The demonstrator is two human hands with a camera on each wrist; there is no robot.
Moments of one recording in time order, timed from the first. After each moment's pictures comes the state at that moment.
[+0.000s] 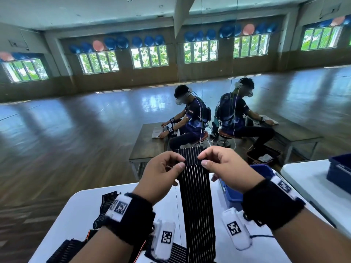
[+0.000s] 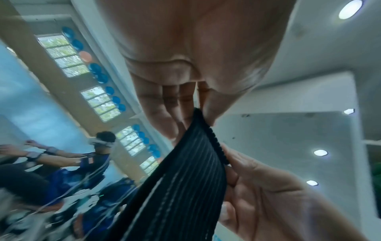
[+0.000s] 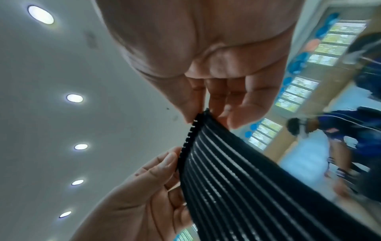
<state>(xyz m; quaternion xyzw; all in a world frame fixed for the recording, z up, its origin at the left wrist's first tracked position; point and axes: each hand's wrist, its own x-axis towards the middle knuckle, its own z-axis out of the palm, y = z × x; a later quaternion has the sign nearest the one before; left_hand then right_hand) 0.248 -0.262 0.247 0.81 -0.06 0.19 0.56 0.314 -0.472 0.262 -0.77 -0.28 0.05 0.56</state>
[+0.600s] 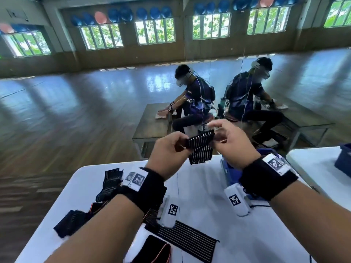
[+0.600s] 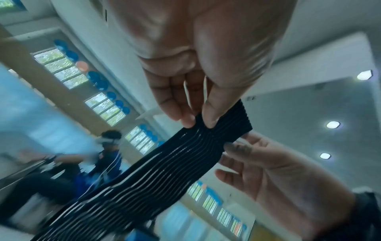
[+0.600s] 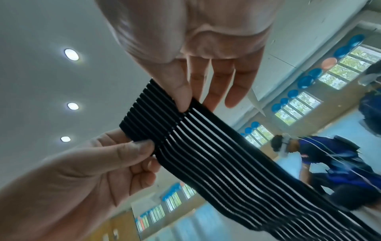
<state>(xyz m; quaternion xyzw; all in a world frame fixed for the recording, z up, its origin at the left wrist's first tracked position) 0.284 -0.269 0.217 0.85 -0.05 0.24 0.47 0.356 -0.470 0.235 -0.80 -0.29 -0.06 0.52</state>
